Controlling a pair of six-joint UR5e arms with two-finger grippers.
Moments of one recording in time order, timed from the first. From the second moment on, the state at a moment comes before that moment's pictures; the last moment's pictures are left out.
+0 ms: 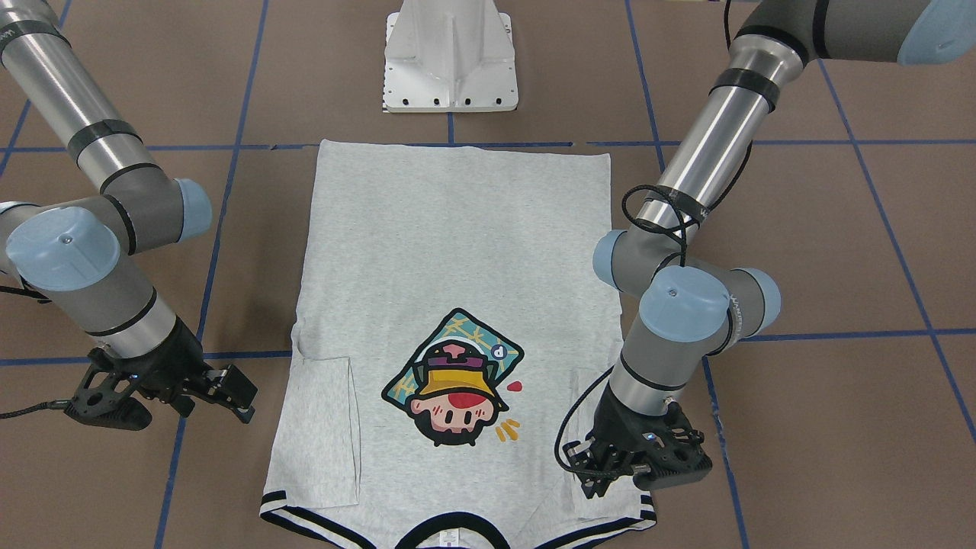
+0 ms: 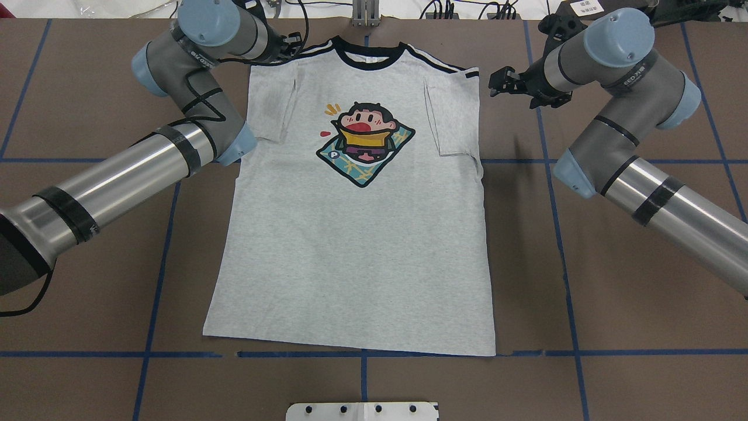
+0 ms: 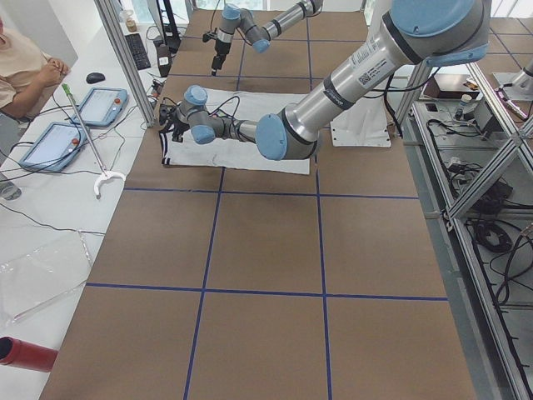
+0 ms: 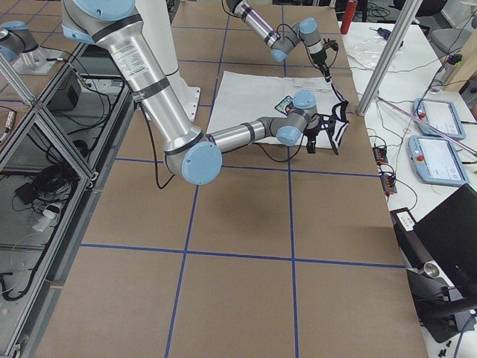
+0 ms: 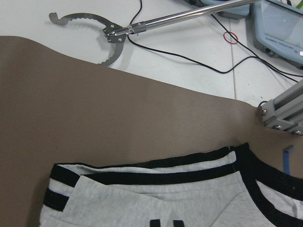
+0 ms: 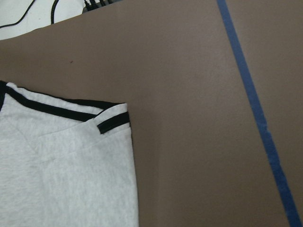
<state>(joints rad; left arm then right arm) -0.86 -2.57 -0.72 -2.55 -1.78 -1.27 0.92 -1.01 1.28 -0.90 1.98 1.23</state>
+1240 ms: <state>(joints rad) -0.85 -2.00 -1.50 -2.48 -2.11 -1.28 0.14 -1.47 2.08 -1.26 1.43 1.97</state>
